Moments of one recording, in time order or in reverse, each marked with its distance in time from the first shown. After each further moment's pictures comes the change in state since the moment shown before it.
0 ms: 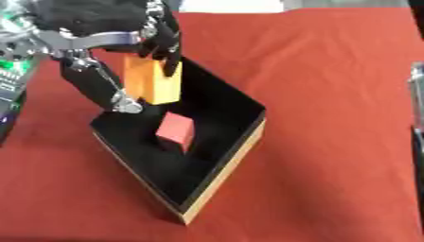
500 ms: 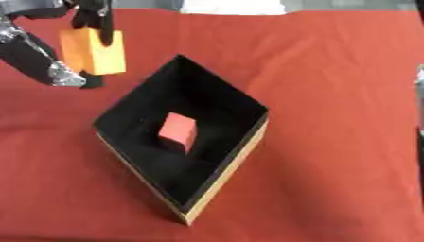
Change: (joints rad) left arm 0.028 0.186 0.087 -0.094 0.141 0.057 0.035; right arm -0.001 0.000 0.000 0.000 0.008 0.000 0.000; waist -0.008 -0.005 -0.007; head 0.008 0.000
